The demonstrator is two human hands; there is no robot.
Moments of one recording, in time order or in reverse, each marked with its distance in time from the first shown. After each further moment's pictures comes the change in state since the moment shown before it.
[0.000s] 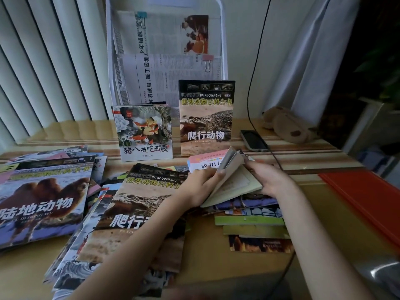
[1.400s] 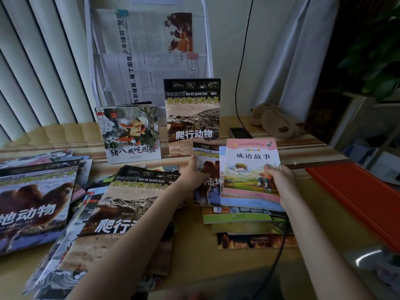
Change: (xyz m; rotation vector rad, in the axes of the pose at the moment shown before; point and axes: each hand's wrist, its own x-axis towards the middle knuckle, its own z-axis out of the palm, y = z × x) left_hand 0.043 -0.012 0.021 -0.446 -0.030 -0.518; right_hand -0.011 0.035 -0.060 -0.015 0.555 -0.340
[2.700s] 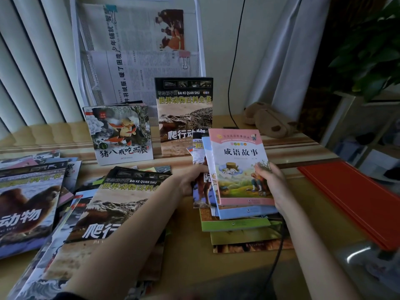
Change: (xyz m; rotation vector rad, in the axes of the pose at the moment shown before) left_hand 0.001 0.018 0.013 -0.468 -0.295 -0.284; right_hand -0.001 0.005 -0.006 -0.011 -0.175 -0.107
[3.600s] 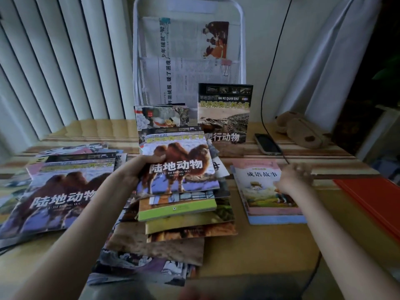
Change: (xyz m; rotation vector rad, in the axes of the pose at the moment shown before) left_hand -0.115 0.011 -0.173 -0.142 0.256 0.171; right_hand 0.025 -0.022 0.050 -1.414 -0.011 0.098
